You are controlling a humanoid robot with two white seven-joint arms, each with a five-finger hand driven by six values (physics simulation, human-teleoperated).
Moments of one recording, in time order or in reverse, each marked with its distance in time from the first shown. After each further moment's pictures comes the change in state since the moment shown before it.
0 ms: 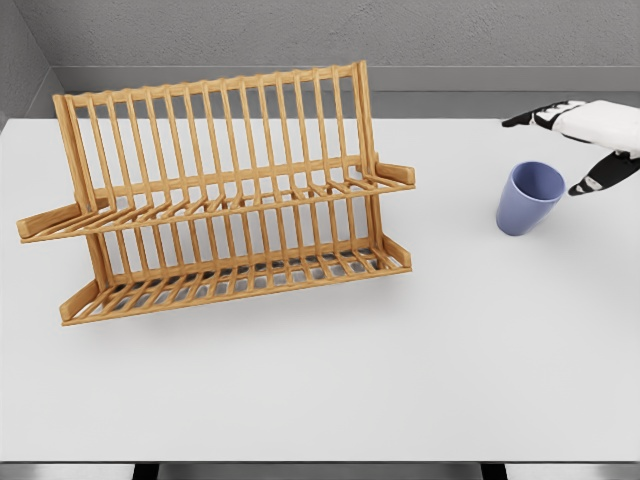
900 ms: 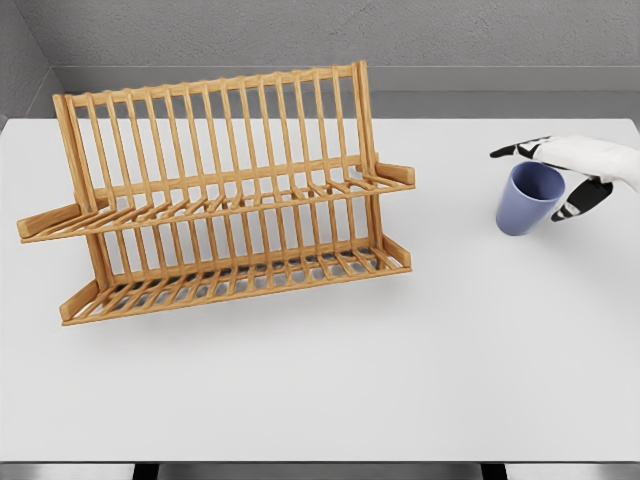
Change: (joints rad) left arm 0.000 0.000 0.000 0.000 0.000 0.000 0.000; right arm -0.012 0.087 0.085 0.159 0.021 -0.007 0.000
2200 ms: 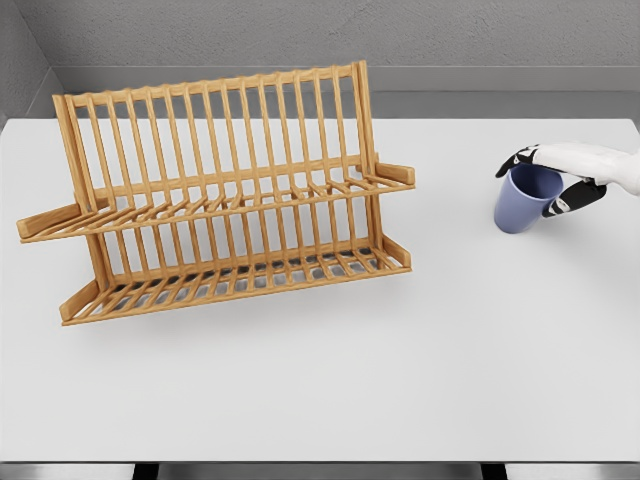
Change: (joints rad) left arm 0.000 0.000 0.000 0.000 0.000 0.000 0.000; right arm -0.025 0.038 0.024 0.082 0.016 -0.003 0.000
